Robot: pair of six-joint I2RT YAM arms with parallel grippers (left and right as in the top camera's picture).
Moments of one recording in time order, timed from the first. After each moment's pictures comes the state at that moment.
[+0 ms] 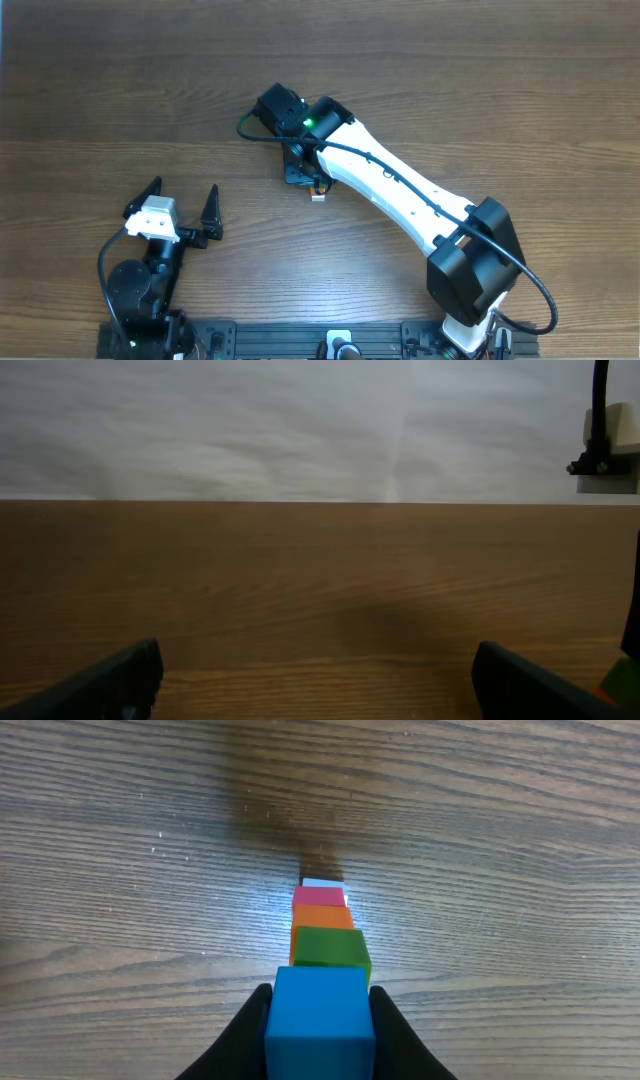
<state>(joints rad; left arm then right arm) -0.01 0.01 0.01 -0.06 0.15 -0.07 0.76 1.90 1.64 -1.18 0.10 0.67</state>
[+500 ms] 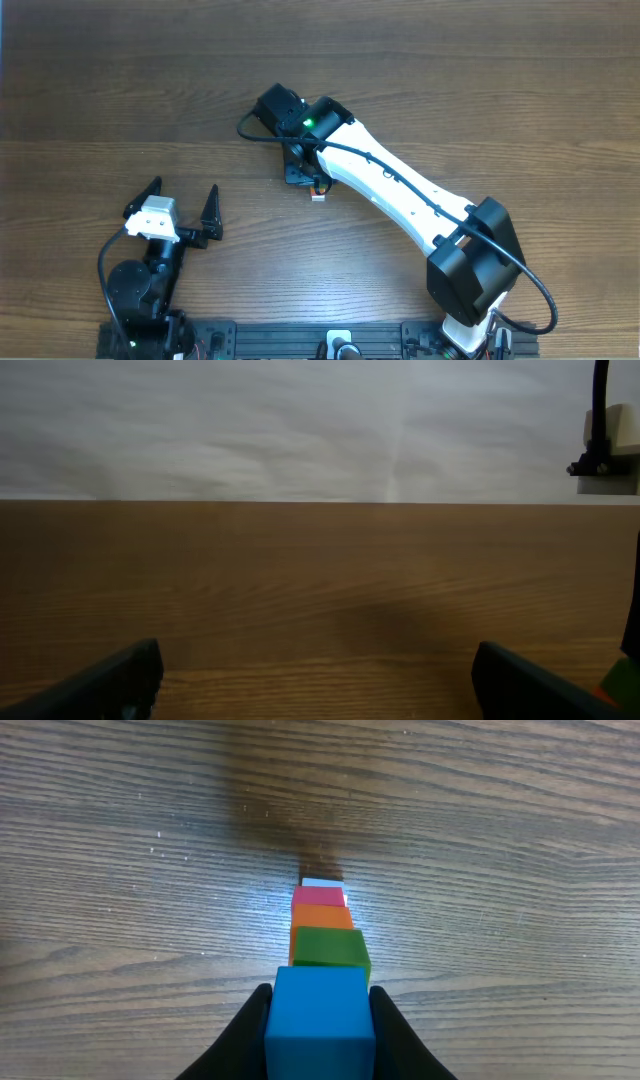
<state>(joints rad) -0.01 0.01 0.01 -0.06 0.15 -0.07 0.76 1.90 1.63 -1.18 0.10 0.68</state>
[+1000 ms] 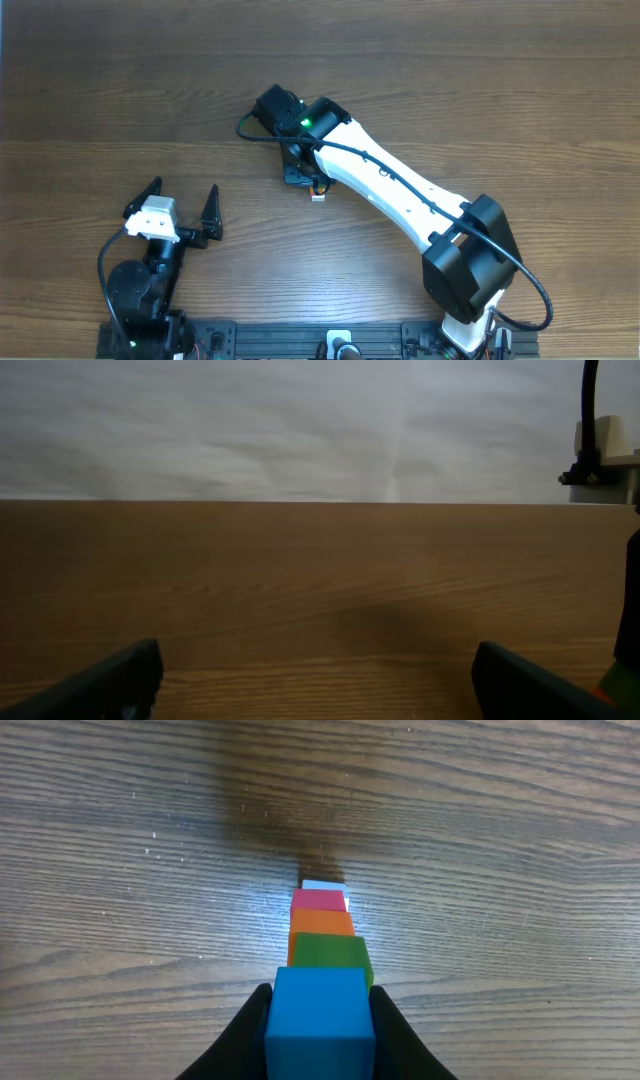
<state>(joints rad) -0.01 0.01 0.01 -0.06 0.15 -0.07 0.76 1.92 1.63 -1.18 0.10 0.68</state>
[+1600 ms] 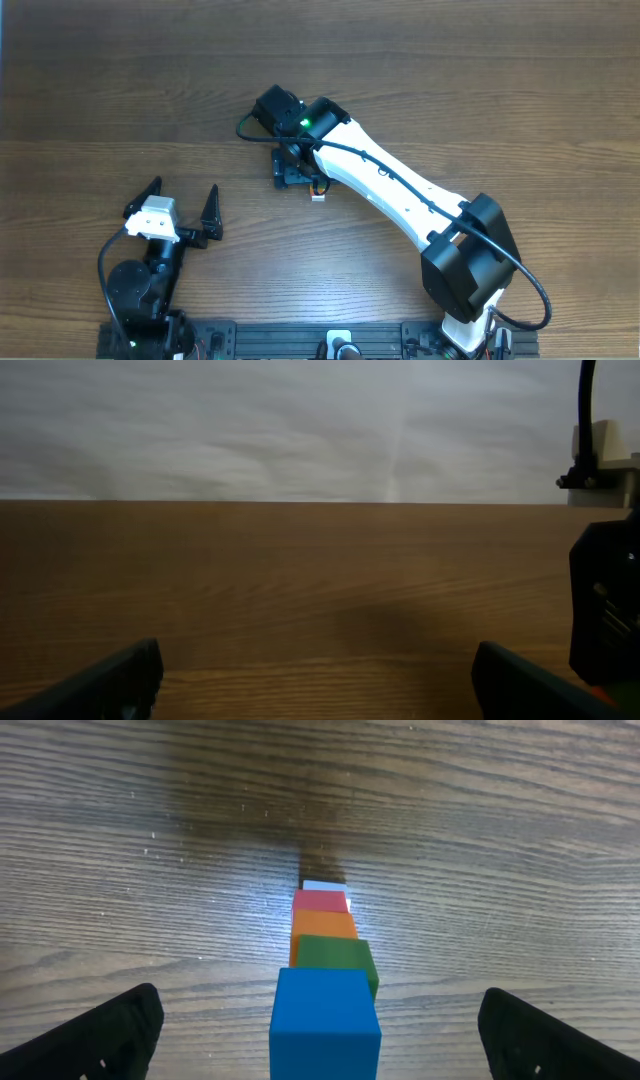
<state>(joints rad) -0.01 0.01 0.01 -0.06 0.15 -0.07 0.76 1.92 1.63 -1.17 0.10 0.68</state>
